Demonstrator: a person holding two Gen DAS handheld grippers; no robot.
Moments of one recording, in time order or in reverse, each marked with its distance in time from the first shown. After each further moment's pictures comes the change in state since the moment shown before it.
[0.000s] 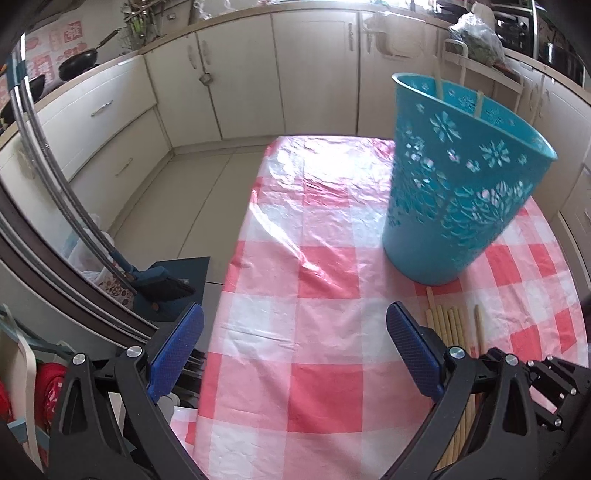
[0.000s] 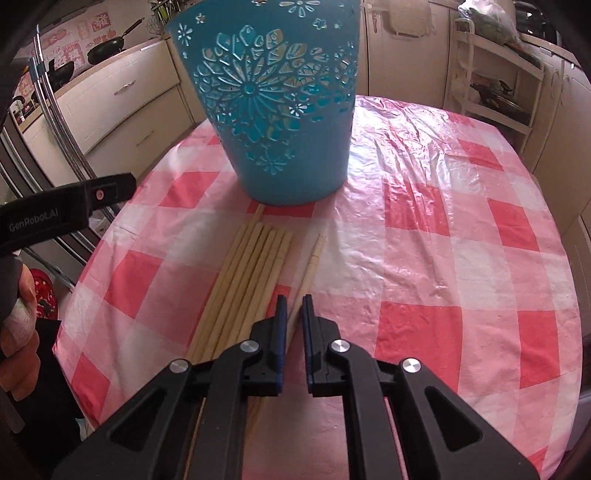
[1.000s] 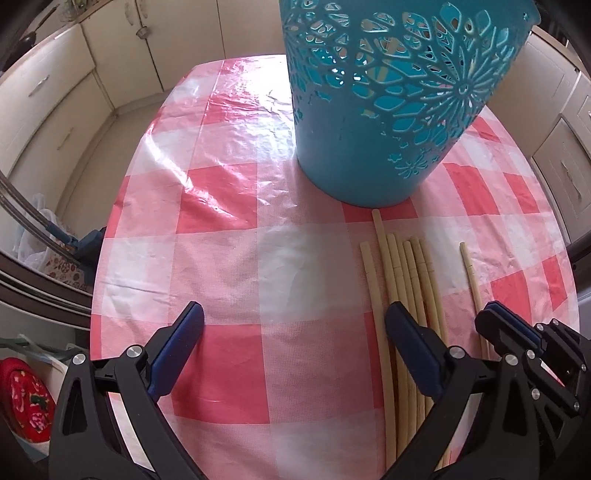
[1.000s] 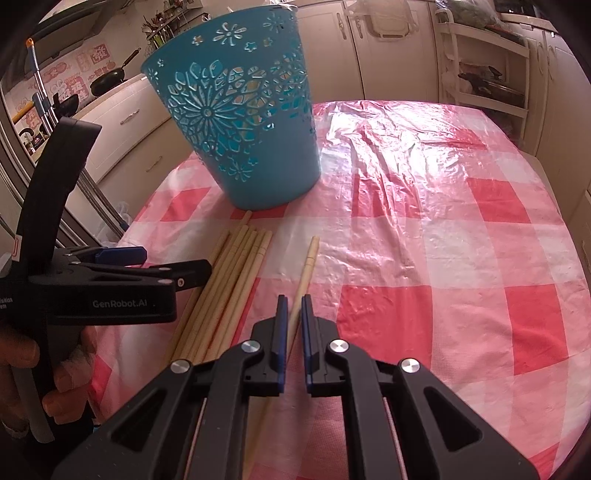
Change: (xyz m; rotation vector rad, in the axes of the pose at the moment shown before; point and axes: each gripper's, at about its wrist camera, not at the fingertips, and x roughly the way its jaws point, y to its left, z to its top) left arm 0.046 -0.055 -0.025 0.071 0.222 -0.147; right arm -0.010 -0.034 -0.015 0.086 -0.067 0.096
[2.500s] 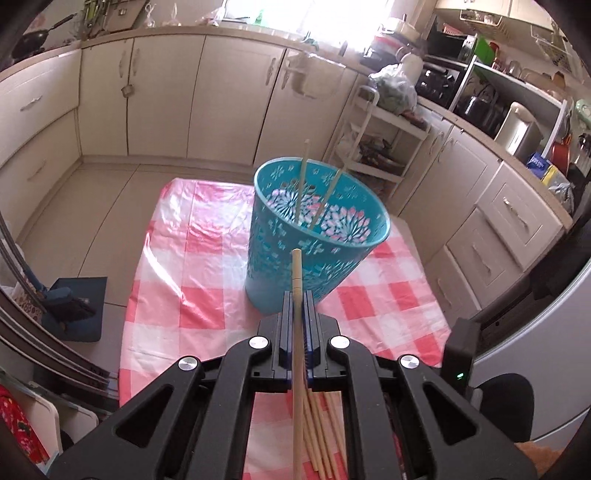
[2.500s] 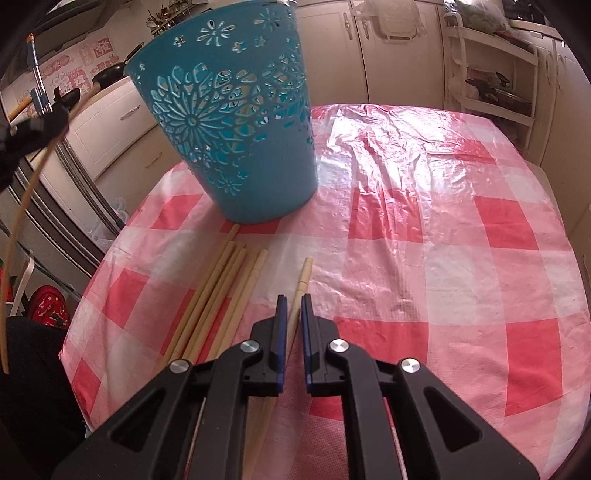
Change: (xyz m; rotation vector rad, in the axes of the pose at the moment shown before) left arm -0.142 0.030 0.026 -0.069 -0.359 -0.324; right arm 0.010 -0.008 0.015 -0.032 0.008 0.002
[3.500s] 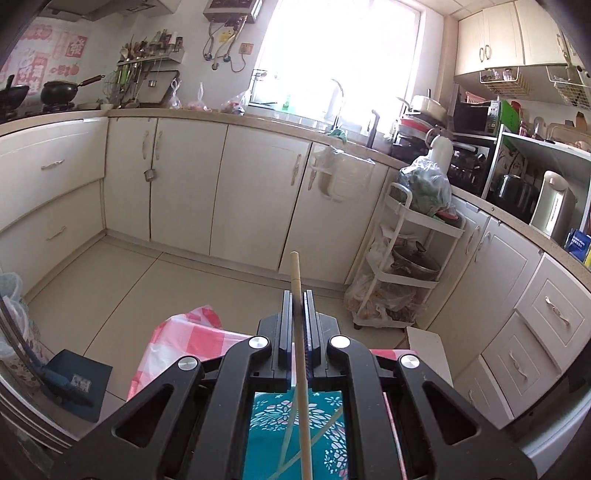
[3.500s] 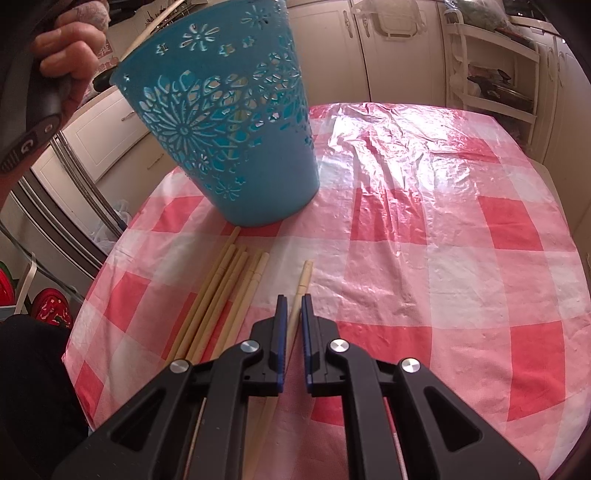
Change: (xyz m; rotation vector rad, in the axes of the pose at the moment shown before) left arm 0.065 -0.032 0.139 -0.033 -0.352 0.166; right arm 0.001 -0.002 0.000 0.009 0.001 0.015
